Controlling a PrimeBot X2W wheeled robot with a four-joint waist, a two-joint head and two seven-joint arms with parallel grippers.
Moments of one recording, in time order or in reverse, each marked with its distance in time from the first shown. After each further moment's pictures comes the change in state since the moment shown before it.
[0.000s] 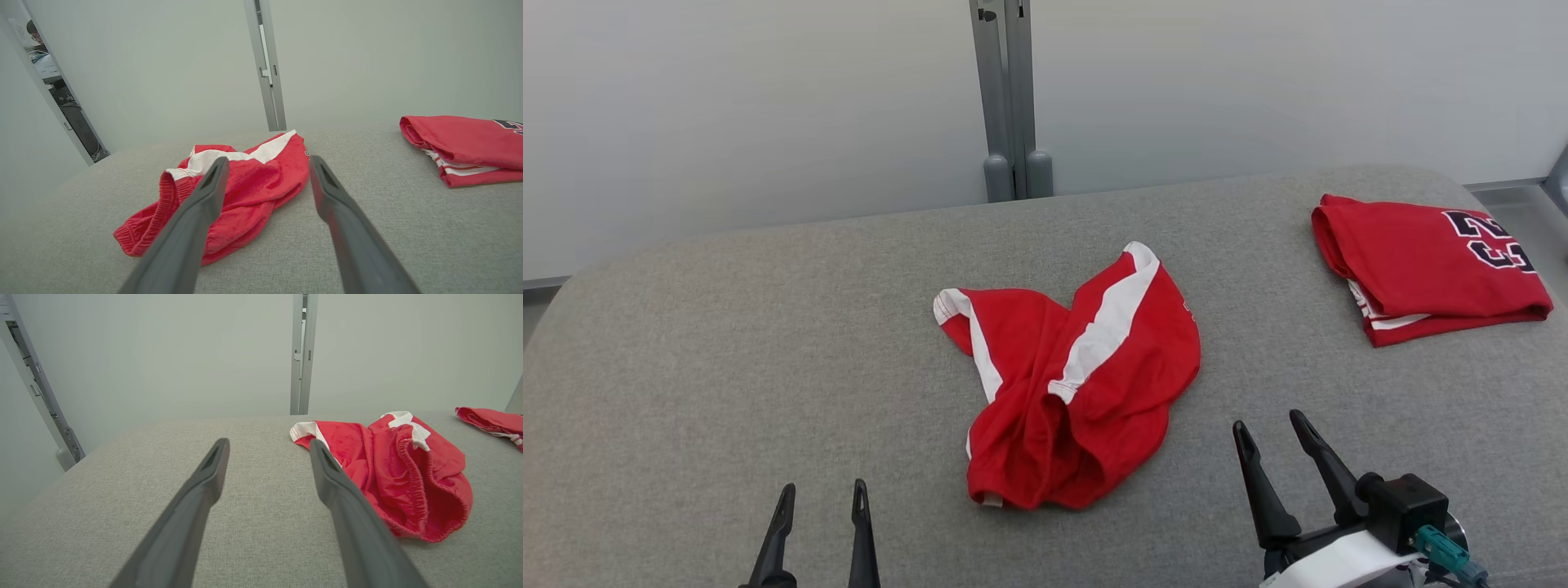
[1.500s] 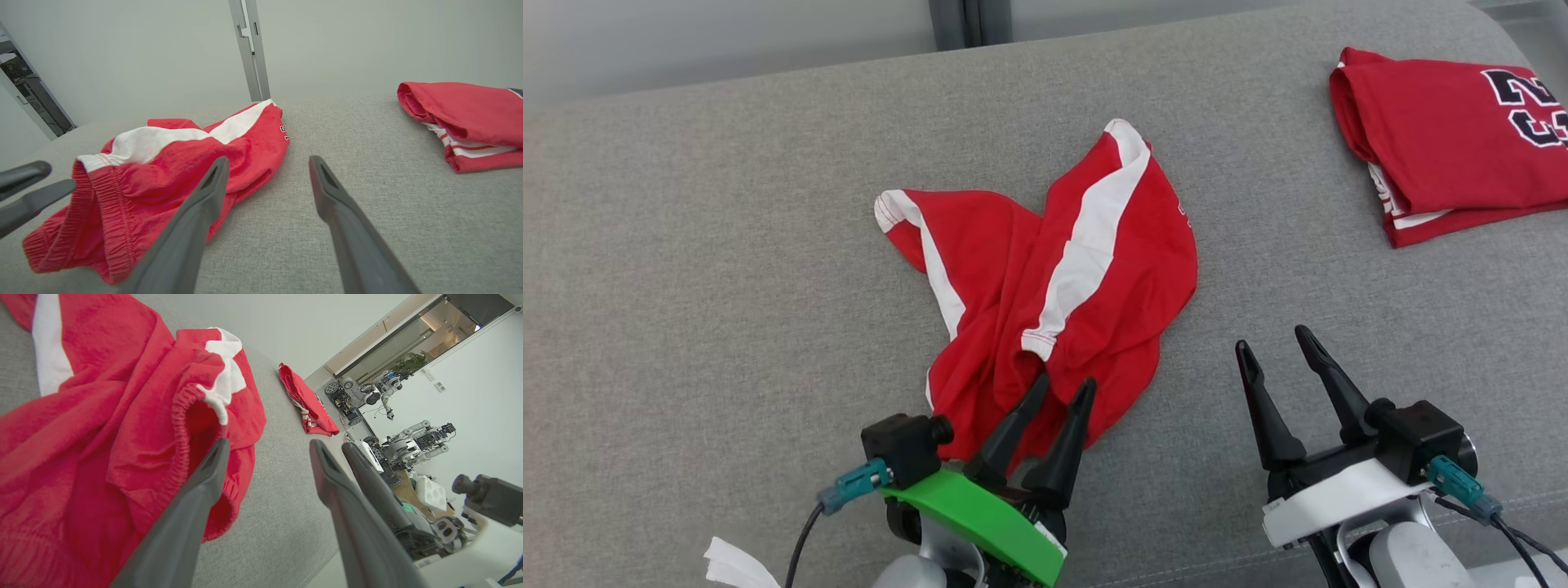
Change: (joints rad) left arm -0.373 -0.002 -0.439 0.088 -0.753 -0.162 0.190; right arm -0.139 -0.038 0.006 -0.021 -0.005 0.000 0.000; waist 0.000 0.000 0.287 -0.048
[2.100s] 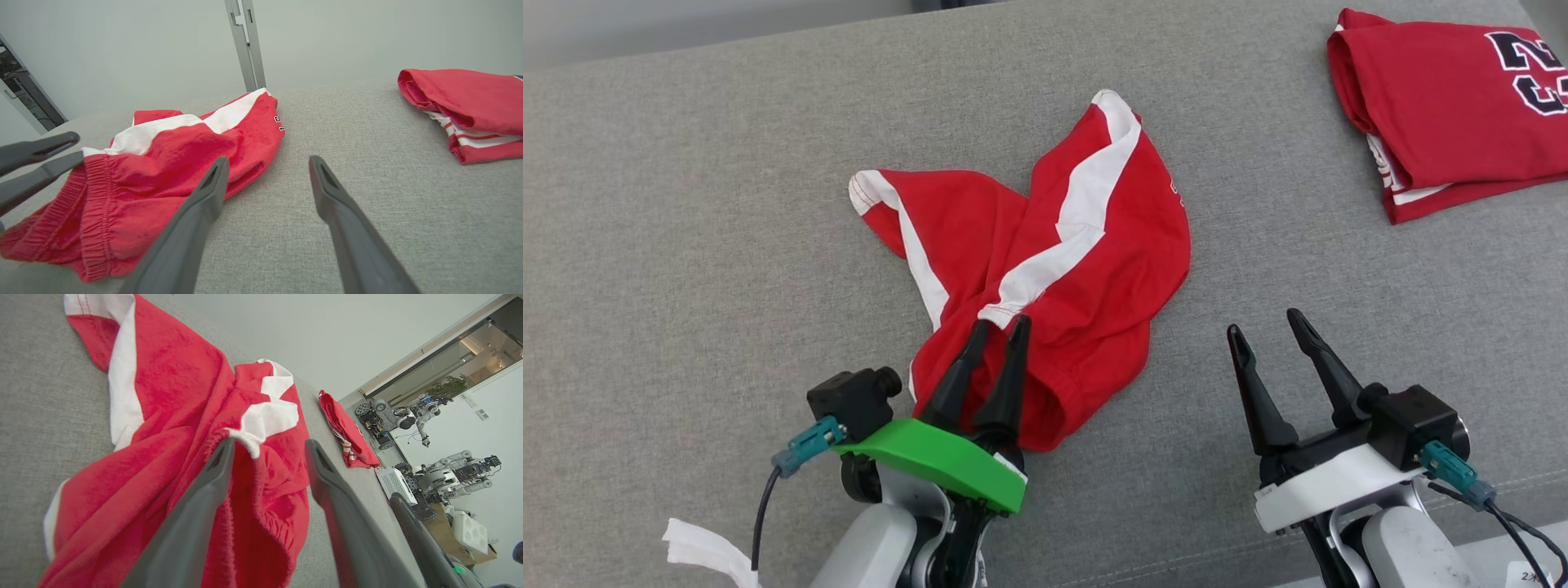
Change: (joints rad) left arm -0.099 0.000 0.066 0.065 -0.015 0.081 -0.061; right arm -0.034 0.003 0.009 0.002 -0.003 0.000 0.000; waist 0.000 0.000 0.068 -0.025
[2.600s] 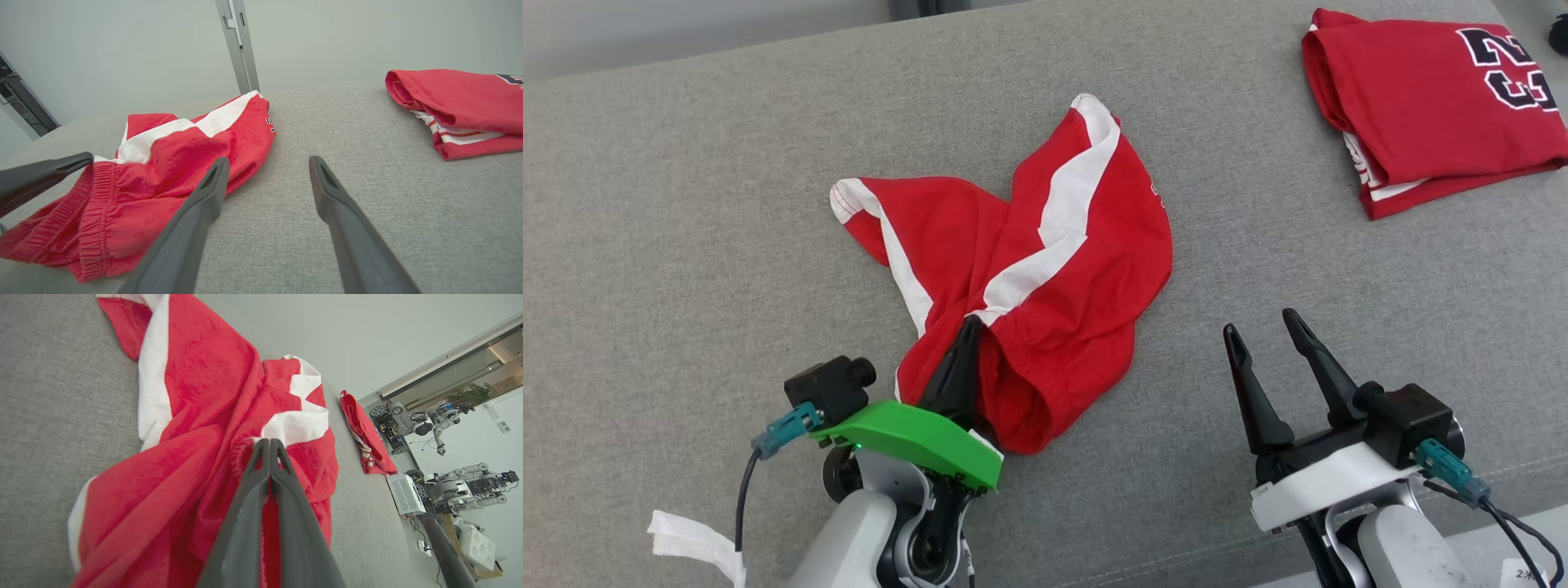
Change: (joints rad) left arm -0.028 0.000 0.045 0.062 -0.065 0.055 0.031; right arm -0.008 0.005 0.008 0.011 0.008 0.000 0.000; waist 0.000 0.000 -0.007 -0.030
